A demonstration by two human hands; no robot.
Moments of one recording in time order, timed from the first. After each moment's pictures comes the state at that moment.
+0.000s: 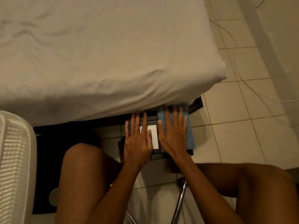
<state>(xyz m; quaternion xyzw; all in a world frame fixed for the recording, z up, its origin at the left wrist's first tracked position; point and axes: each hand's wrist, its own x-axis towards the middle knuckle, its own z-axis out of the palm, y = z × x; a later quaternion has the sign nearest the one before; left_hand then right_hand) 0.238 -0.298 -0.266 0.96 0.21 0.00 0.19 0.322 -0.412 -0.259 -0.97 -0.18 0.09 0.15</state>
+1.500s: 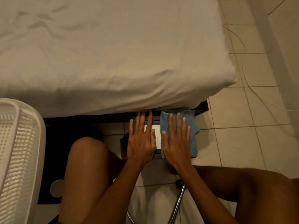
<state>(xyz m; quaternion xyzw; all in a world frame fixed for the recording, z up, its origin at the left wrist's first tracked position) 0.236 -0.296 -0.265 0.96 0.21 -0.01 0.18 0.293 -0.427 -0.261 -0.96 -0.22 0.08 0.15</state>
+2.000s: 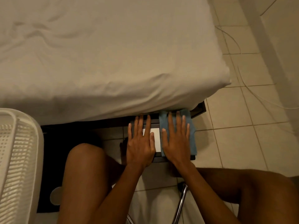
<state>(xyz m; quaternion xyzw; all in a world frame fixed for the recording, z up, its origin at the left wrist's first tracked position) 0.237 -0.296 -0.264 0.96 0.21 -0.02 0.19 0.309 -0.422 -0.263 -0.97 -0.19 0.08 0.16</state>
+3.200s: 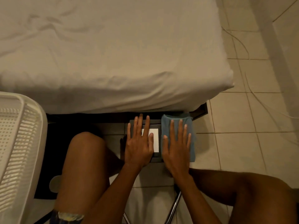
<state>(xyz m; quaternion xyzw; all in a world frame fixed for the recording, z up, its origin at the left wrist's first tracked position) 0.223 -0.307 -0.264 0.96 0.23 -0.02 0.18 0.280 -0.440 -0.259 -0.96 -0.18 0.09 0.17</state>
